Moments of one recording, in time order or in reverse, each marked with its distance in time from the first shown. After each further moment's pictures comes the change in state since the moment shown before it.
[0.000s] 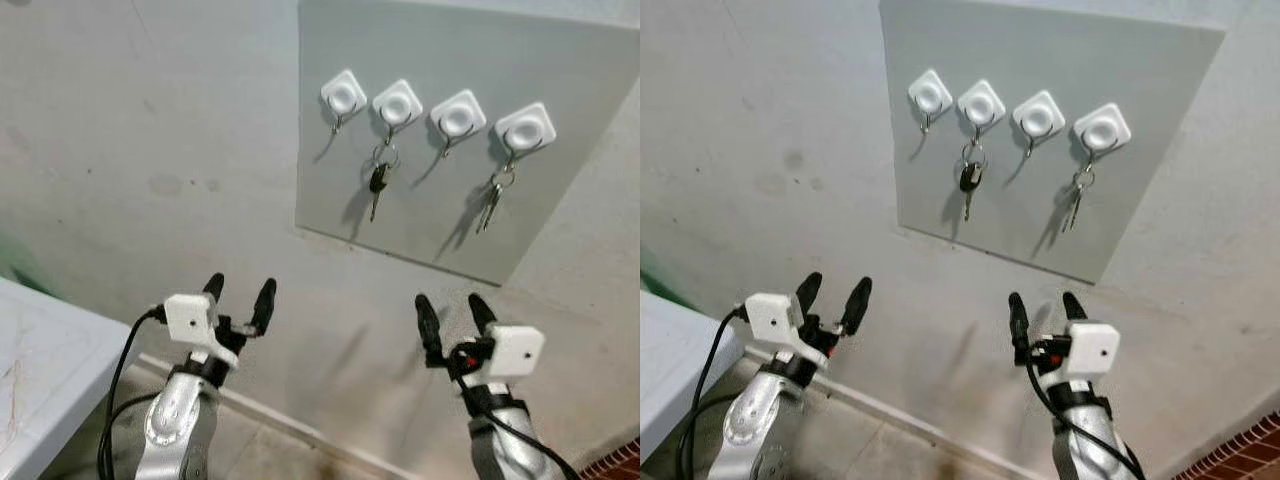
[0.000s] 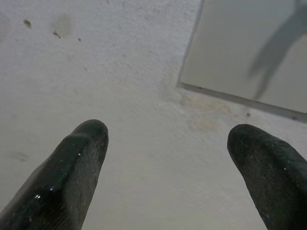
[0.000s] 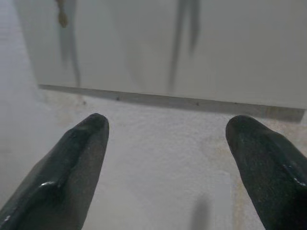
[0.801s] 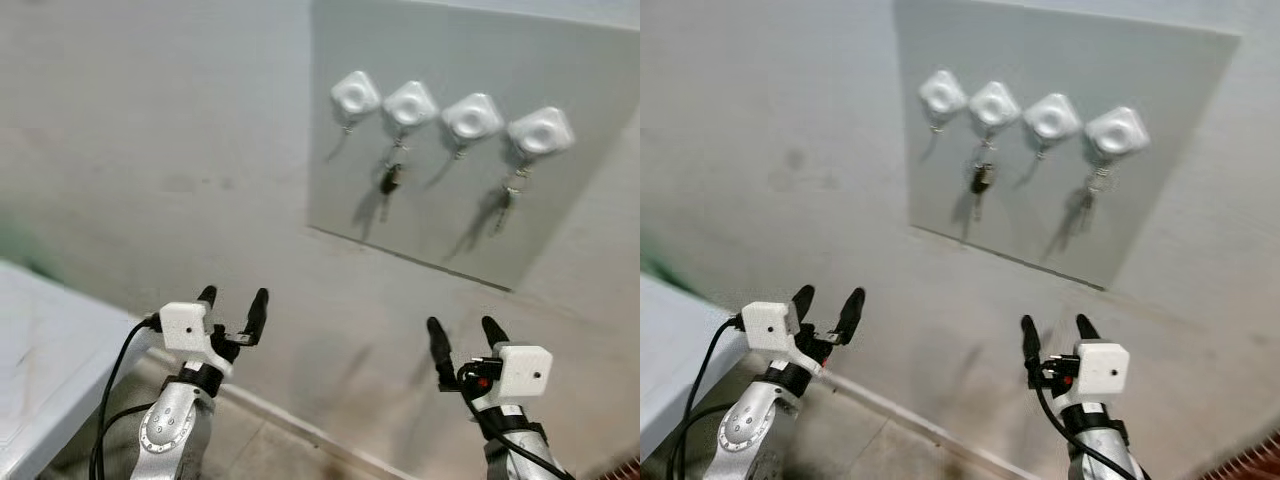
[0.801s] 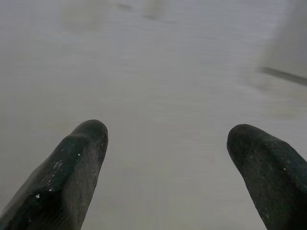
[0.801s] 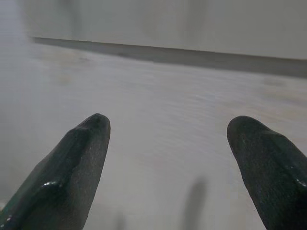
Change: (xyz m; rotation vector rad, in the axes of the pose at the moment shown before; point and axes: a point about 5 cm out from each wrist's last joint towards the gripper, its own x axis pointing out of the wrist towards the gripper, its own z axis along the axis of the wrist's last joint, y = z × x) left arm -0.004 0.016 -0.008 0.023 0.067 0.117; right arm -0.009 -0.013 -0.013 -0.056 0.099 -0.075
